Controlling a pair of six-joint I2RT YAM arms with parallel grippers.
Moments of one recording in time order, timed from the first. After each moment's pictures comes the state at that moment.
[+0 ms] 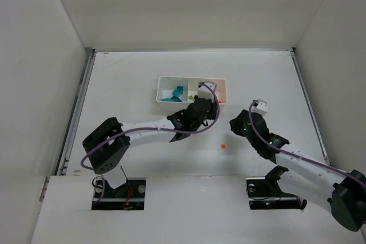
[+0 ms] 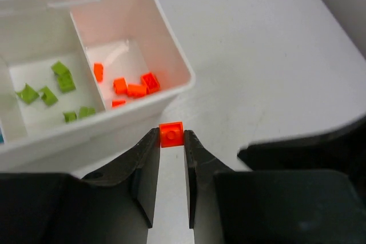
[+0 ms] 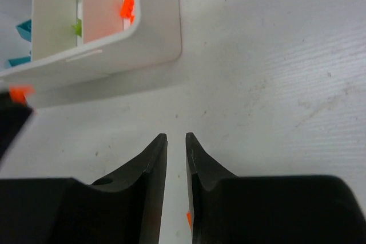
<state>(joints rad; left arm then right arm) -1.07 1.61 0.93 0.32 -0.43 -0.42 0.61 0.91 0.41 -0.04 0.38 0.78</state>
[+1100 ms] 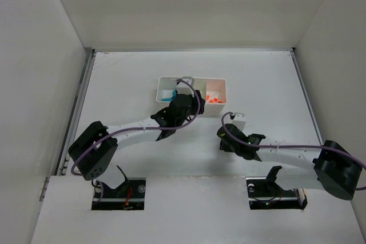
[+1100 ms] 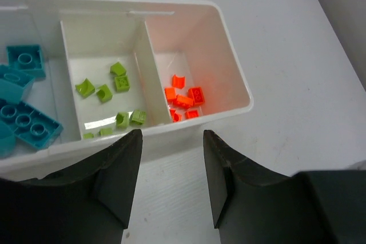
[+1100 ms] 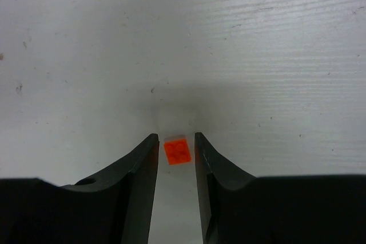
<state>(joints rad) -0.89 1.55 0.87 0.35 -0.36 -0.52 0.92 1.19 0.48 -0.27 0.46 0.92</state>
